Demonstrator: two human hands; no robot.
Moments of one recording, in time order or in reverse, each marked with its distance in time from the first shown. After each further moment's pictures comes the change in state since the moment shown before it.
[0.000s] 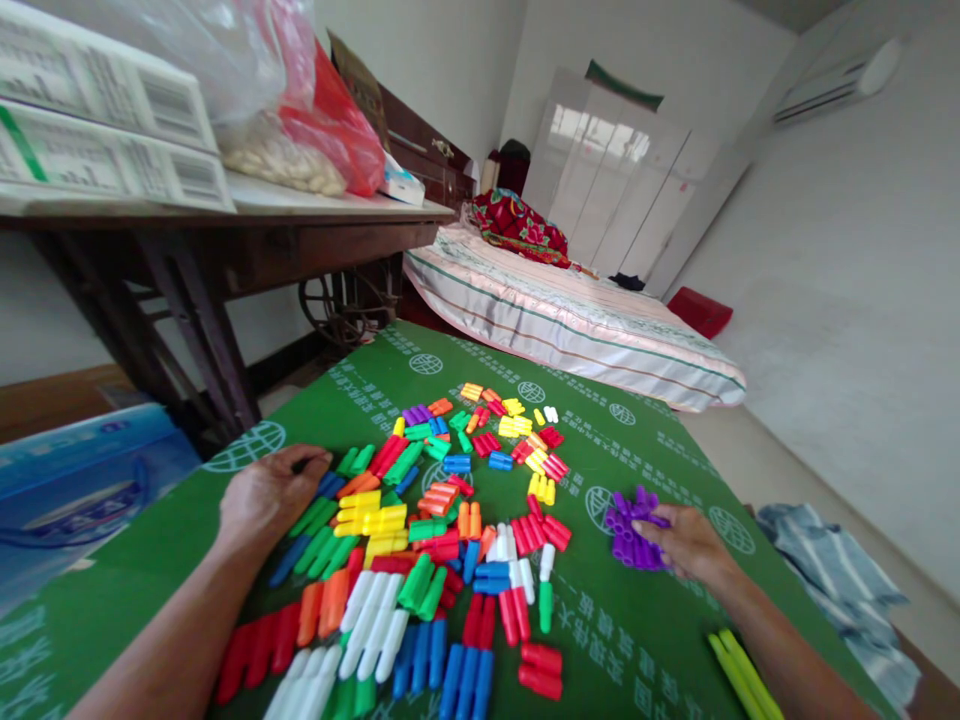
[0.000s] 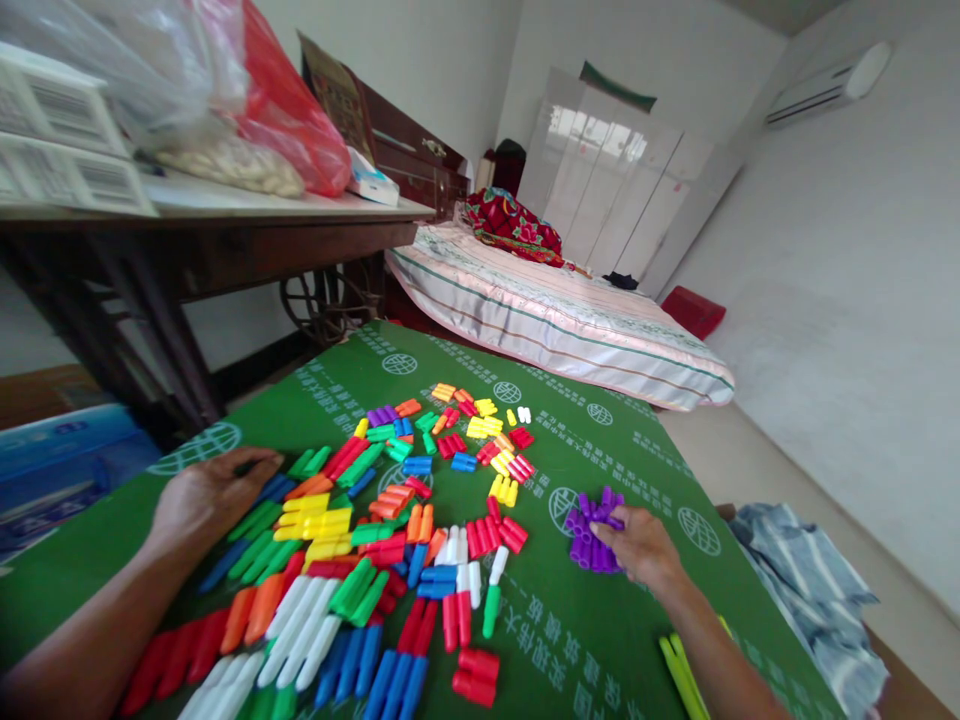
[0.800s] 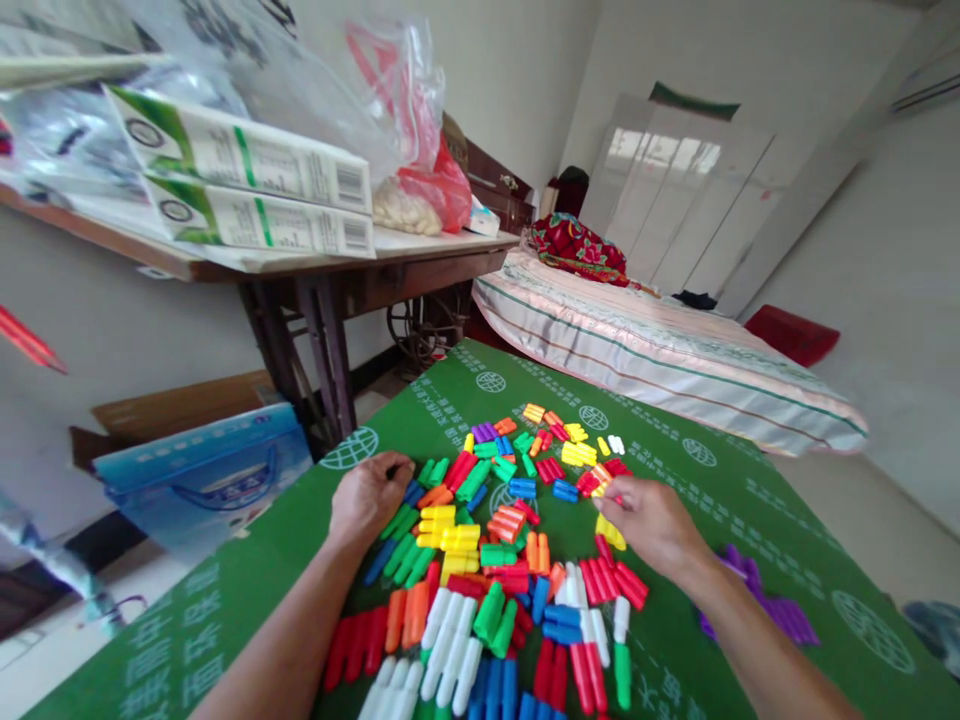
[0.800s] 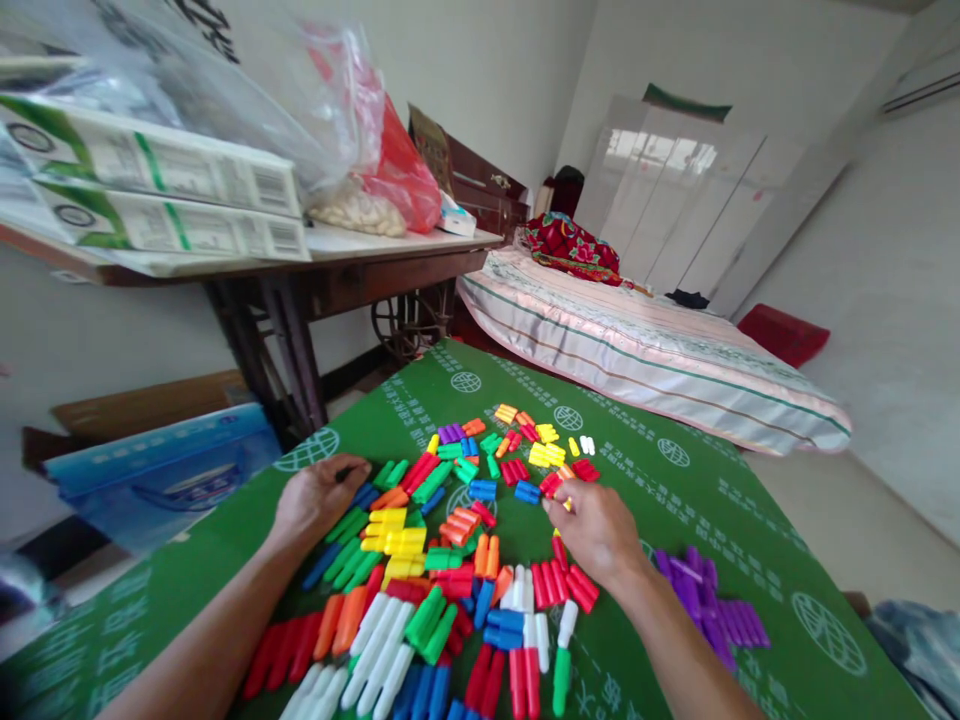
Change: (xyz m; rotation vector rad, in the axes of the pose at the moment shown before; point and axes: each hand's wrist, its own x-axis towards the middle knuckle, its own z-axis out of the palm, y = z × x) left_hand 0.003 -0.020 0.020 -0.114 0.115 0.067; right_hand -0.014 -0.152 0.050 -0.155 0.150 -0.688
